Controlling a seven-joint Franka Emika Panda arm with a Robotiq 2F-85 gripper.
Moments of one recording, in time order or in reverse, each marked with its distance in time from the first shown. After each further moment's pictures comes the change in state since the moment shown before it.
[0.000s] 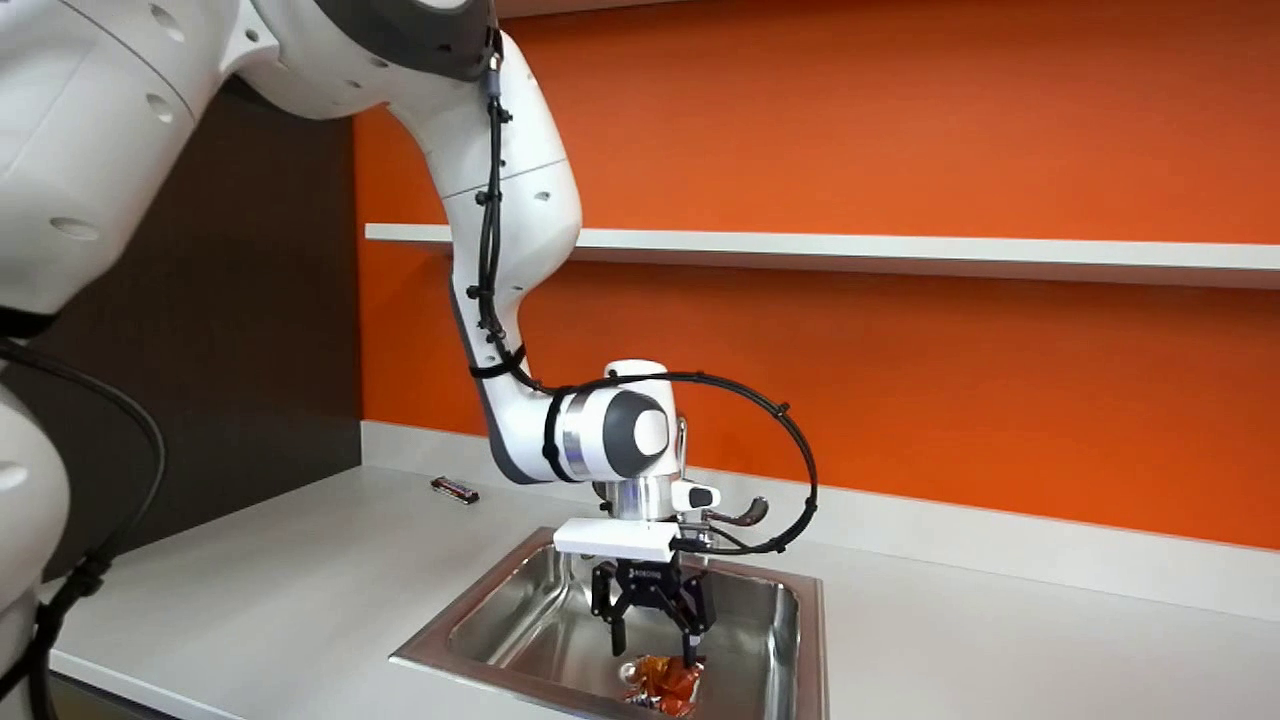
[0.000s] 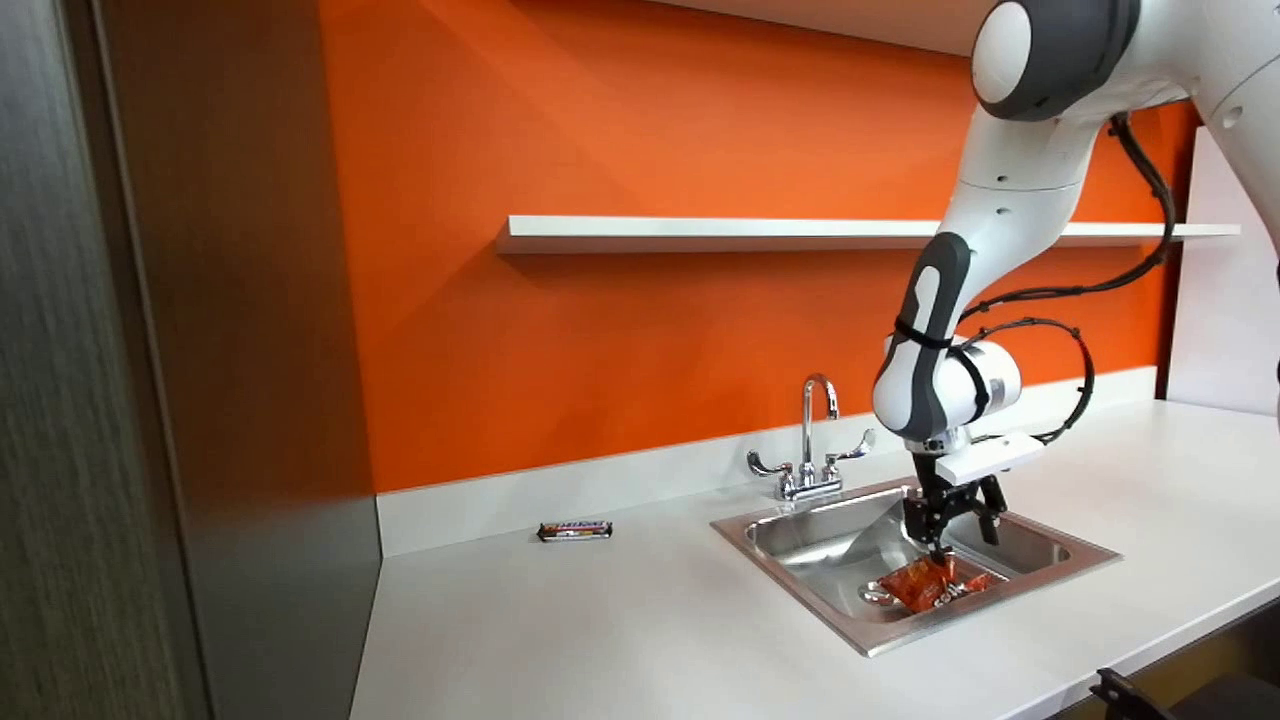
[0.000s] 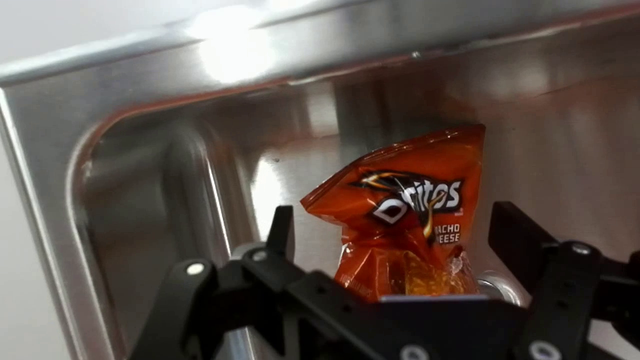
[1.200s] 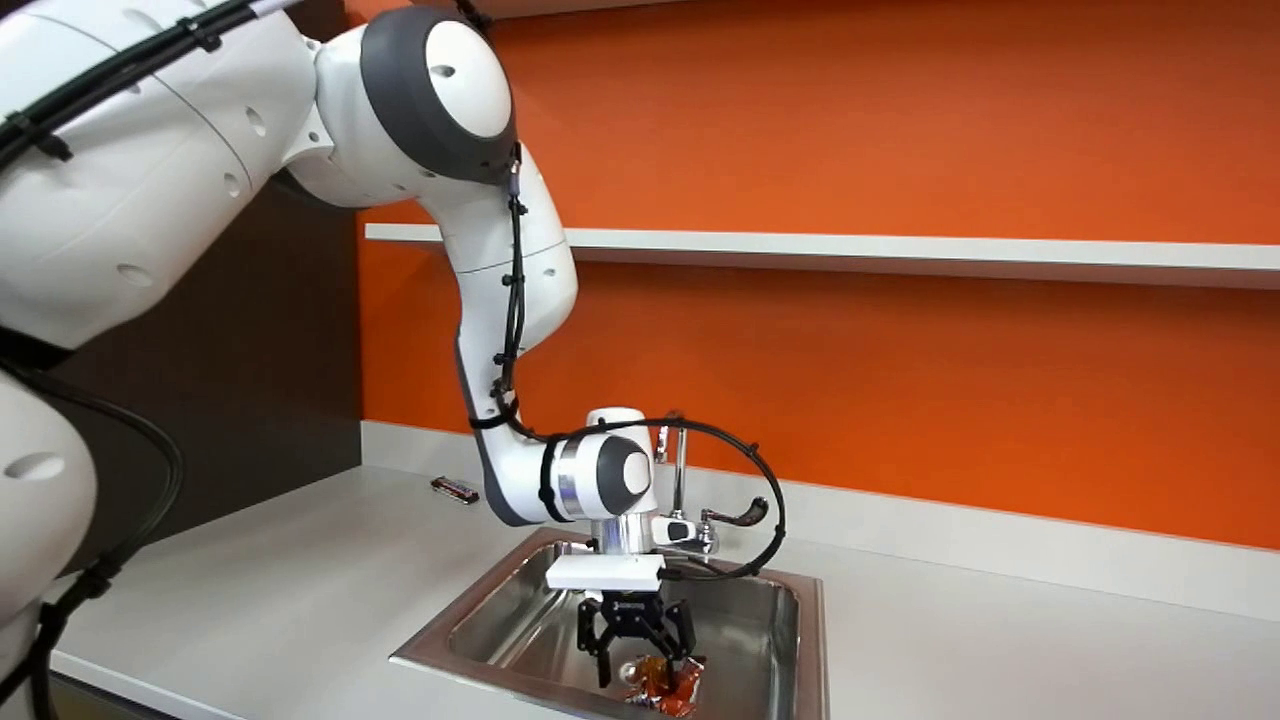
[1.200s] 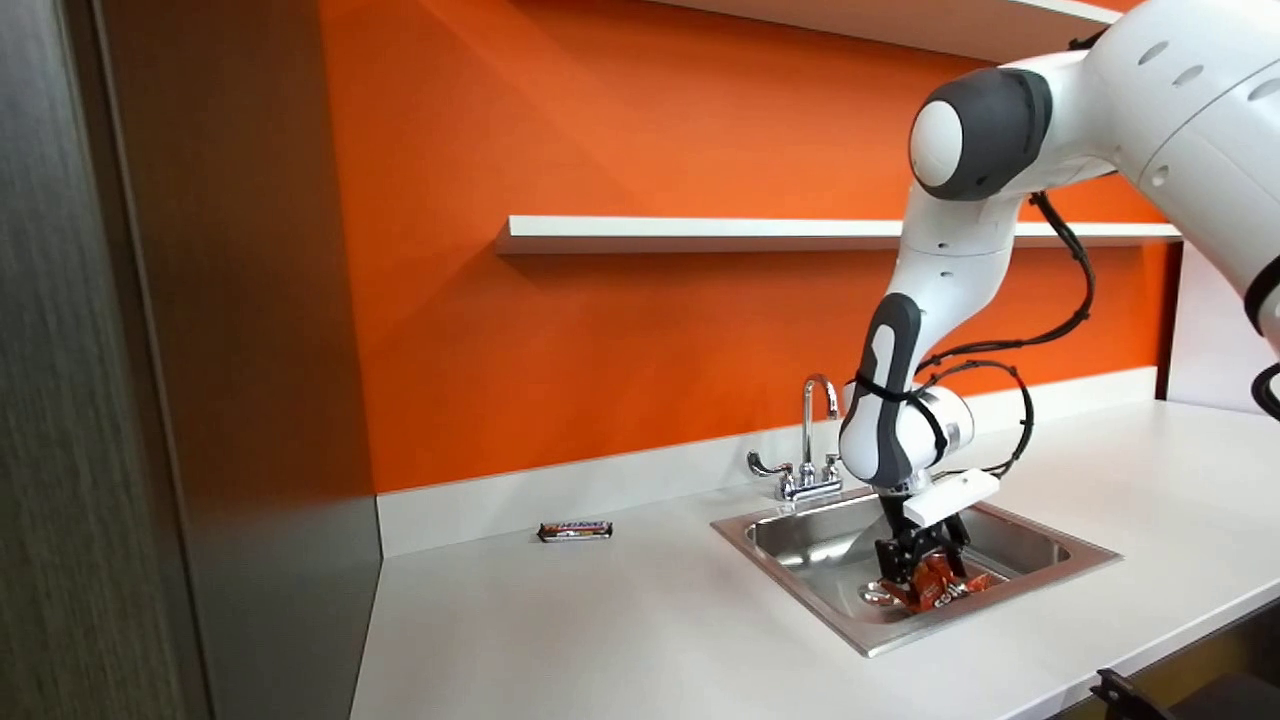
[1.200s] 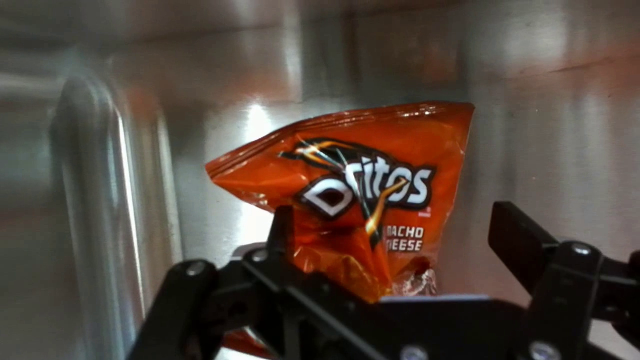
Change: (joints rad) arm 0.080 0.214 0.000 0.154 -0.007 -0.006 0.000
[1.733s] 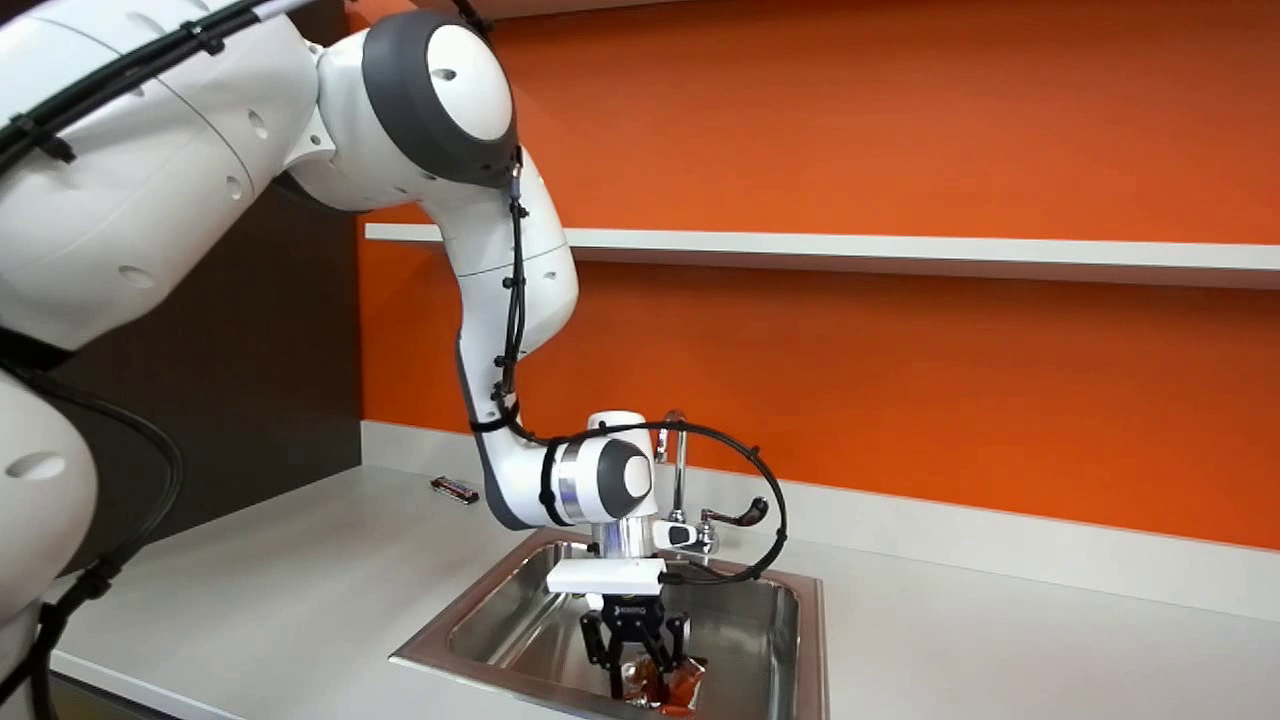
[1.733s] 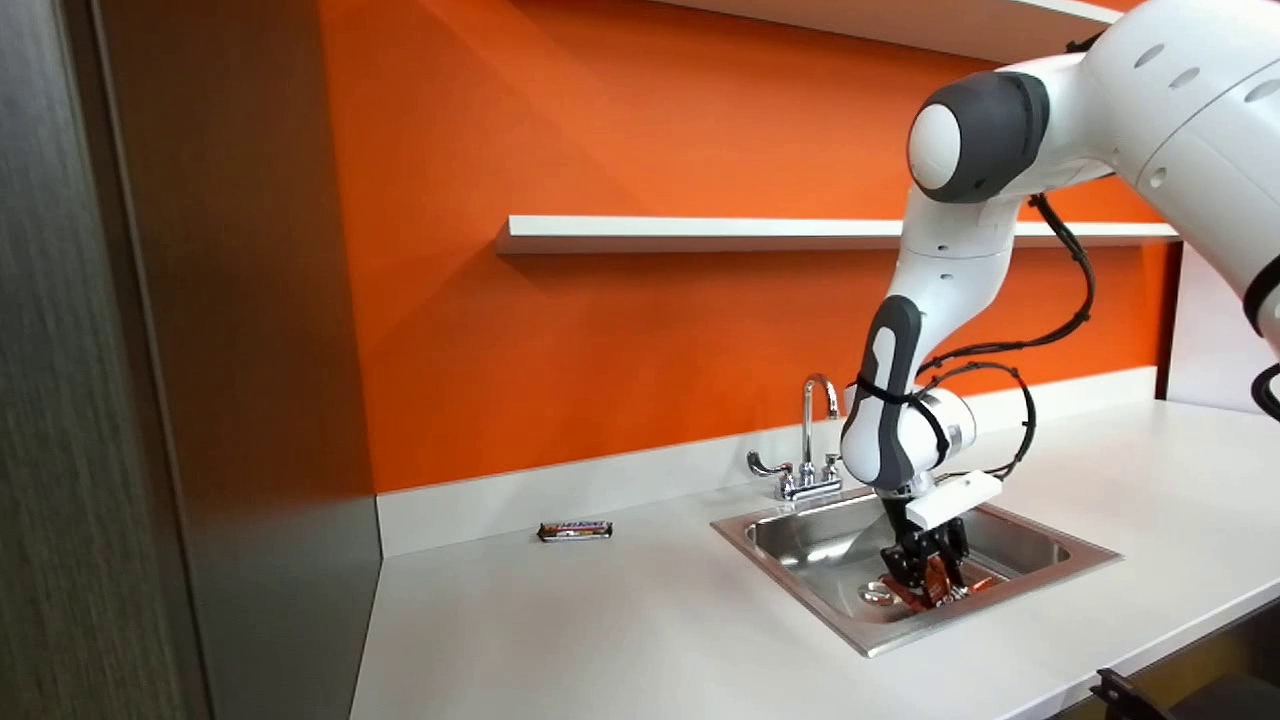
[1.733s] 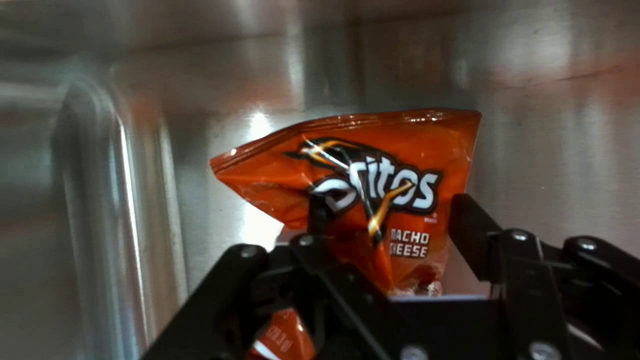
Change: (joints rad) arm 0.002 0.008 -0.007 0.000 0.000 -0.001 0.000
